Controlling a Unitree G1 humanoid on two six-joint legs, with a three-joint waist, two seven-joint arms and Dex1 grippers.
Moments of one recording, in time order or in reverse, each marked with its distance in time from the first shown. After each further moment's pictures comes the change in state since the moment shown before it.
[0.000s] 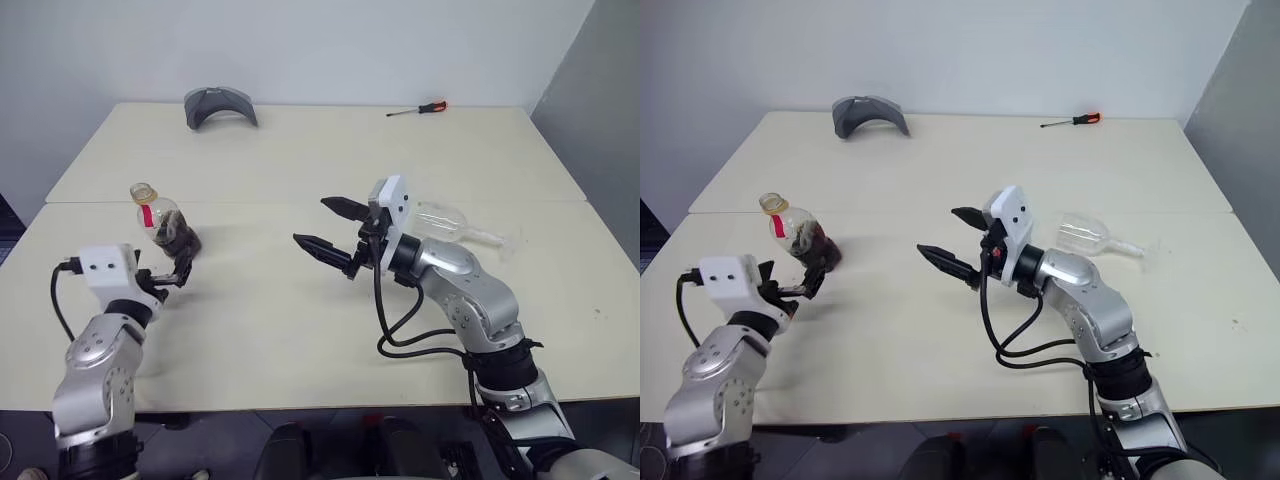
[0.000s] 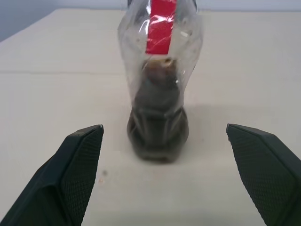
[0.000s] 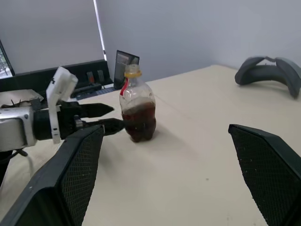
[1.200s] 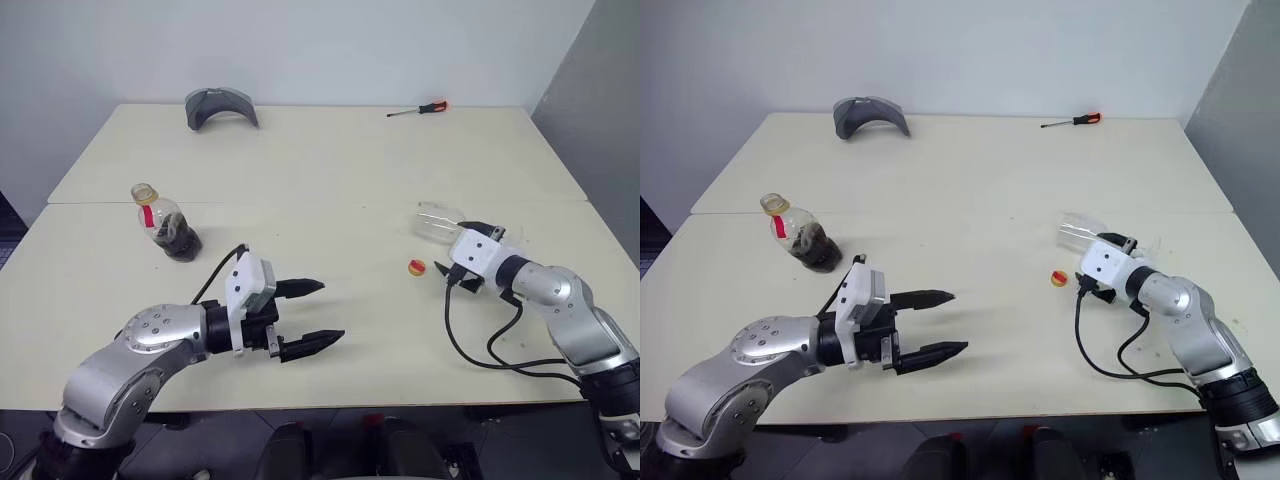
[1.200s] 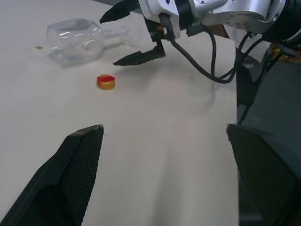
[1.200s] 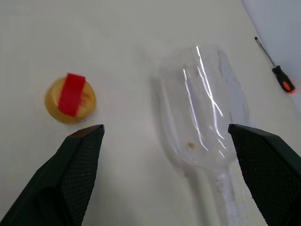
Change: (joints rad) left arm -0.118 0.280 -0.444 -0.321 -0.283 0.191 -0.629; right arm 0.197 -0.586 0.004 0.173 -0.616 -0.331 -0.110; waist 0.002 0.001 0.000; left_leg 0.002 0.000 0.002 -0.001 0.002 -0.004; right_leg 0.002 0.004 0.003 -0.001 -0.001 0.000
